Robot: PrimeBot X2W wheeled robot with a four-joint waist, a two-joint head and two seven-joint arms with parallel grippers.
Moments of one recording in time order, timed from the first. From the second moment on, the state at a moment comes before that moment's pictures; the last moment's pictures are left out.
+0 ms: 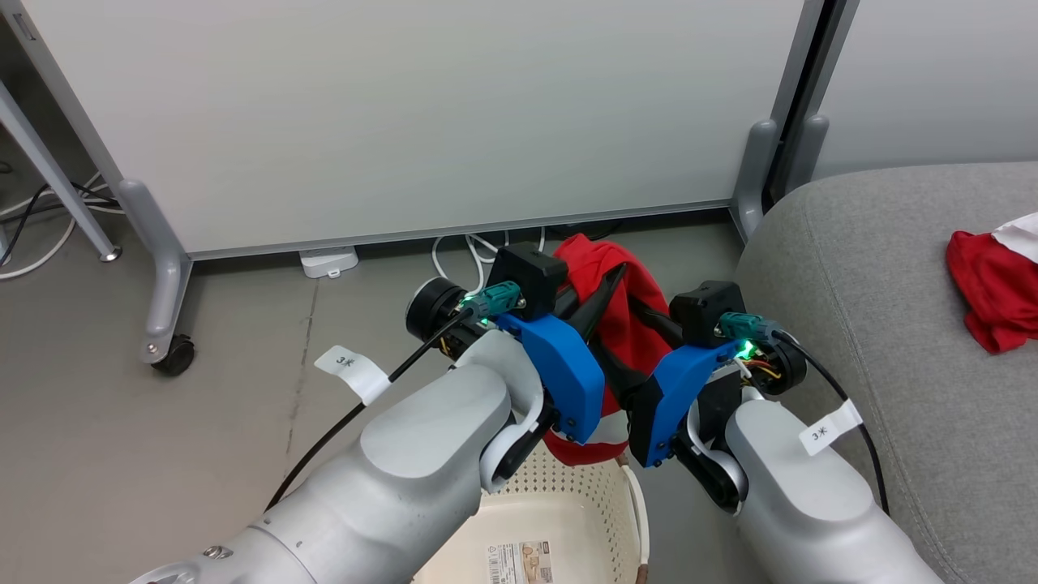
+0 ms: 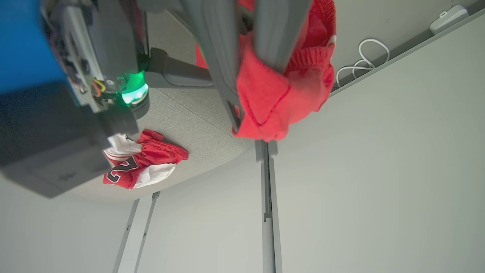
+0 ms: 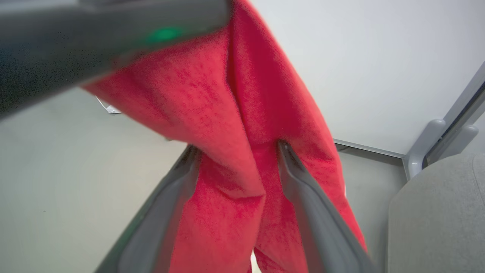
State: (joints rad) left arm -0.89 0.05 -1.21 0.74 -0.99 -0.01 -0.20; right arm -0.64 -0.05 0.49 0.79 0.39 0.13 -0.06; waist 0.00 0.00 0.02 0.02
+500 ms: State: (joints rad) left arm -0.90 0.05 -1.24 0.74 -1.02 -0.02 -0.21; right arm -0.65 -0.05 0.63 0.84 0.52 0.13 -0.06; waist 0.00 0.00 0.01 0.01
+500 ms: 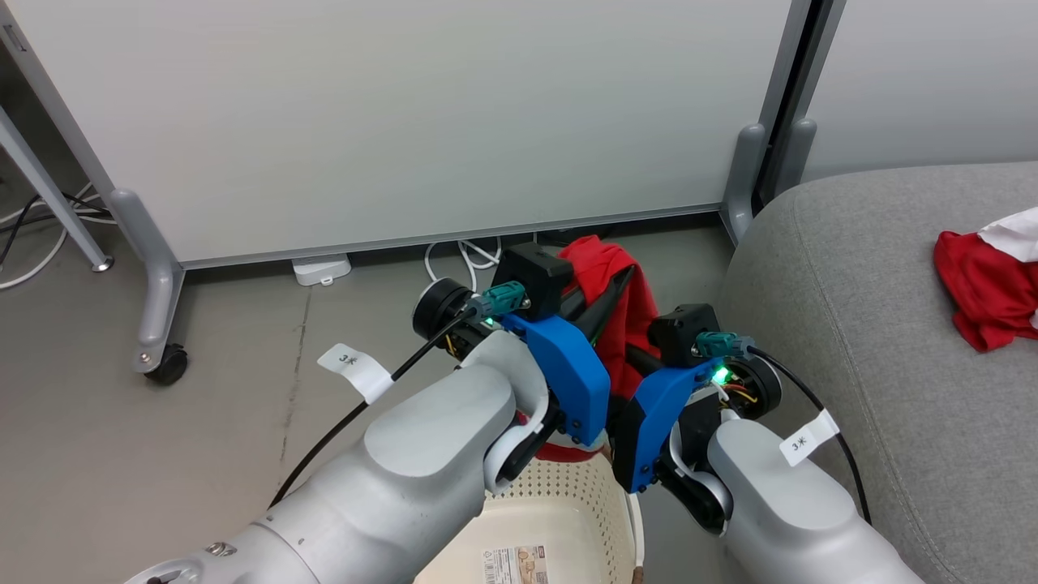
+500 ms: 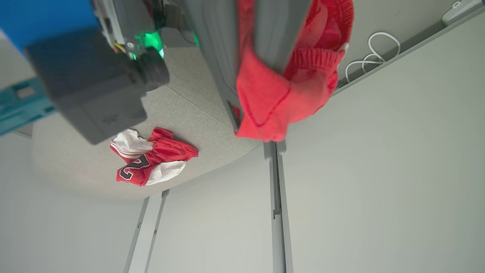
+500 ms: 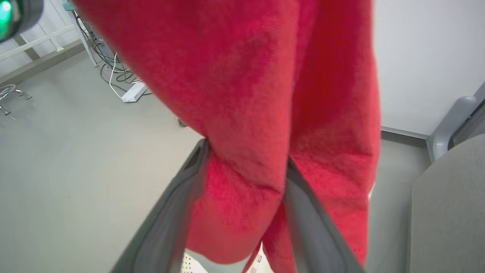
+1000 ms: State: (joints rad) left arm -0.90 0.05 -1.26 0.75 -1.04 -0.02 -0.22; right arm -0.69 -0.05 0.68 0.92 0.57 0.13 -0.12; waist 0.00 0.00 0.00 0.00
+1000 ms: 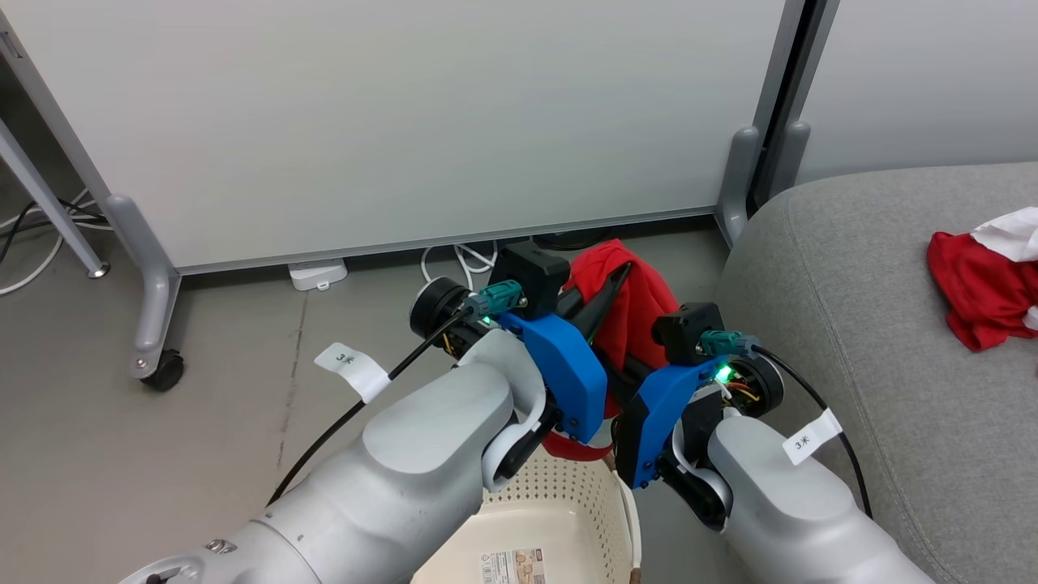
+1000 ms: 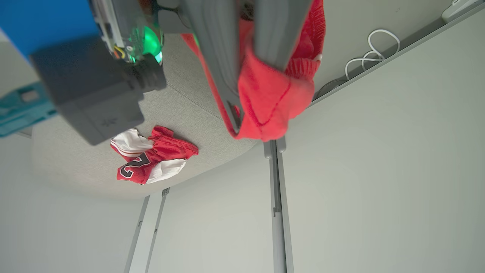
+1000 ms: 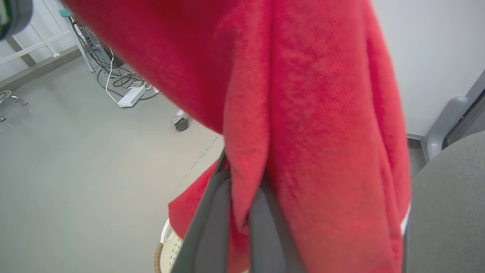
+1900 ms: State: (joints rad) left arm -0.80 0.13 -1.09 0.69 -0.94 0.01 -0.26; right arm -0.73 -0.05 0.69 0.98 0.60 0.13 -0.20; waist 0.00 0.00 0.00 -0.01
